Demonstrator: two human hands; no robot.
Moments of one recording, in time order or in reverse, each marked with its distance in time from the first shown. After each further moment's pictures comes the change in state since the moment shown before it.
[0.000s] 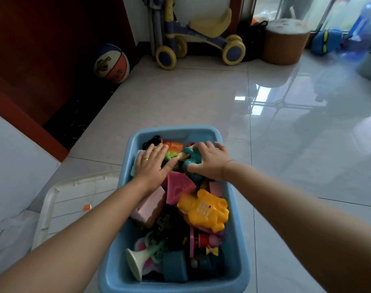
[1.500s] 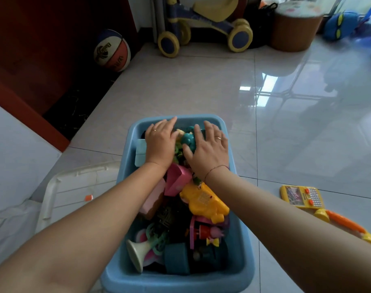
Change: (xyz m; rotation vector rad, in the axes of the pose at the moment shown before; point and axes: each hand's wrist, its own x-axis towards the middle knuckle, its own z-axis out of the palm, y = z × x) left_hand 0.033 0.028 -0.002 -0.190 0.509 0.058; right_hand -0.001 -0.026 0.035 -0.074 0.416 0.089
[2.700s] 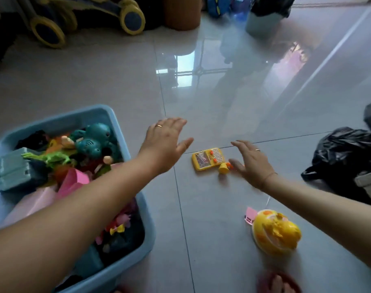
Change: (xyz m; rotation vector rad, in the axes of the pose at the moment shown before) left_hand -0.057 0.223 0.047 0.023 -0.534 0.480; right_hand -0.176 0.295 -0.096 0.016 -0.130 0.390
